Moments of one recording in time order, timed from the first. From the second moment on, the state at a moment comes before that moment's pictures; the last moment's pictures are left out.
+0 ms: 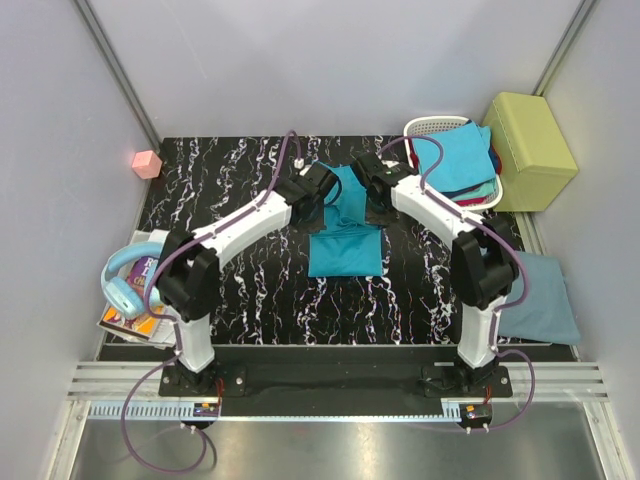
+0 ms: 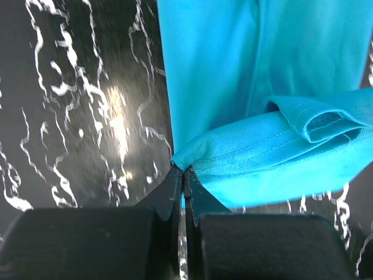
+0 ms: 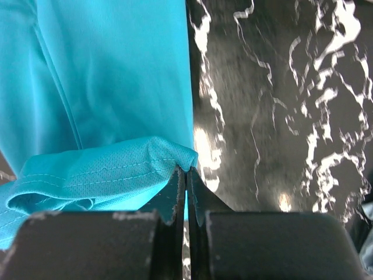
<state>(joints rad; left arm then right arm) -0.69 1.84 1.55 -0.81 -0.26 -0.60 0.54 1.91 1.61 -0.92 0.31 0.61</state>
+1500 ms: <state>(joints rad) -0.55 2.02 1.81 -0.76 -0.22 -0.53 0.44 2.16 1.89 -0.91 0.30 0.58</state>
